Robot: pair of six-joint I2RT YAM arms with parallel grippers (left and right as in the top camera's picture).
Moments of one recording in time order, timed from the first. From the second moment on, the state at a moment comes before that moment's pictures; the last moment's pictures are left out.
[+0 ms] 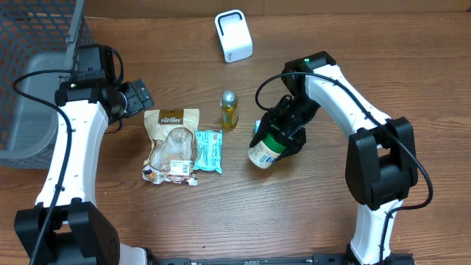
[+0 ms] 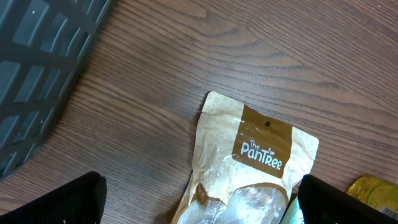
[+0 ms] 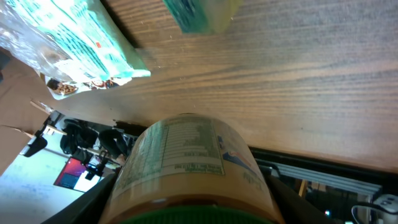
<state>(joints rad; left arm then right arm) 0.10 1.64 1.38 -0.91 -0.04 -0.39 0.34 2.10 1.67 -1.53 -0.70 0.49</state>
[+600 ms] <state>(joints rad) 0.10 1.64 1.38 -0.91 -0.04 -0.39 0.34 2.10 1.67 -1.48 -0.68 0.49</state>
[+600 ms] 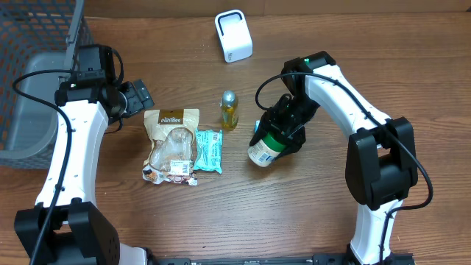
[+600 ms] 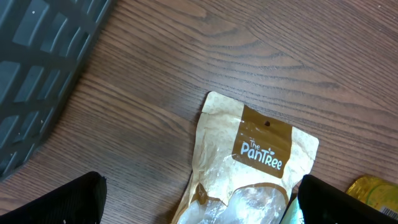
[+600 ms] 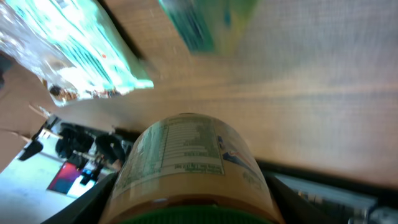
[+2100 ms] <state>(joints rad) 0.10 1.64 1.38 -0.91 -0.04 -0.39 0.44 2.12 1.95 -0.39 -0.10 0.30</state>
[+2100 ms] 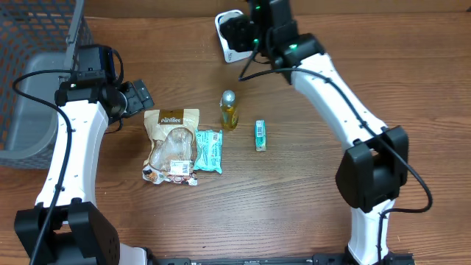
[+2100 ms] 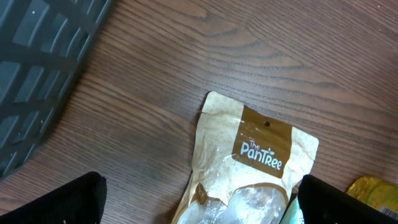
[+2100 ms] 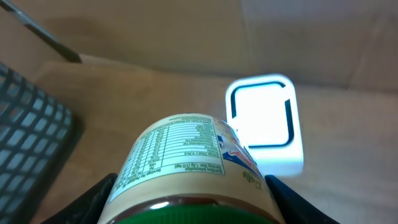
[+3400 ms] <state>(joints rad) 0.10 1.64 1.38 -0.91 -0.04 -0.39 0.43 2.39 1.94 0.27 0.00 0.28</state>
